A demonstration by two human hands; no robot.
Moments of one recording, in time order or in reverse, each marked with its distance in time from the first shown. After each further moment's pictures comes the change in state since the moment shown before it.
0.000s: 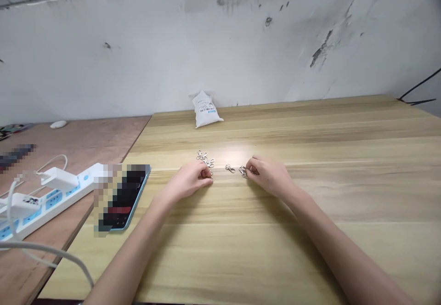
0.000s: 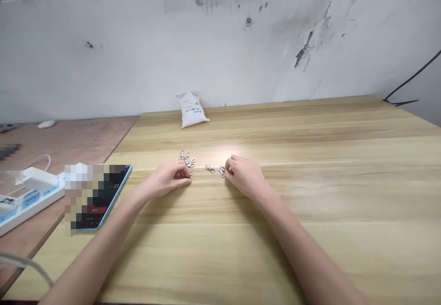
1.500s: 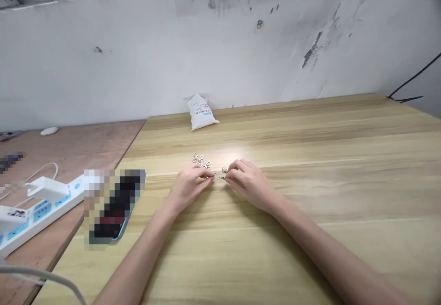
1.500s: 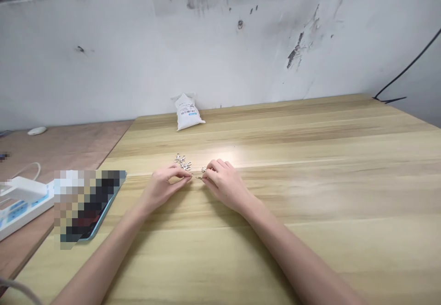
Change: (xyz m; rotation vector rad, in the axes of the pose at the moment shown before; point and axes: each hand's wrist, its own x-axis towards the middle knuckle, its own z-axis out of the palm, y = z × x) left_hand -0.002 -0.004 0.022 0.054 0.327 0.290; right_hand -0.003 -0.028 0.019 0.162 0.205 -0.400
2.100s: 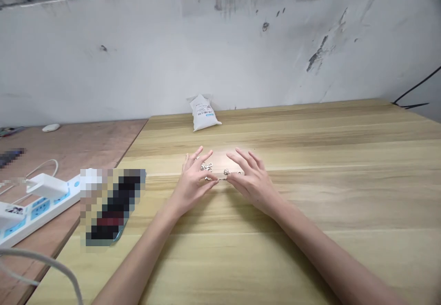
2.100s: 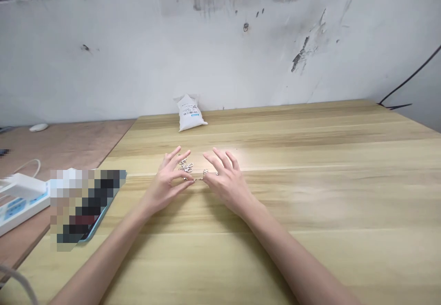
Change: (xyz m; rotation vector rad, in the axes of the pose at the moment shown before) left_hand 0.002 0.007 0.001 0.154 0.054 0.072; right_hand 0.000 0.001 -0.002 -0.233 0.112 -0.059
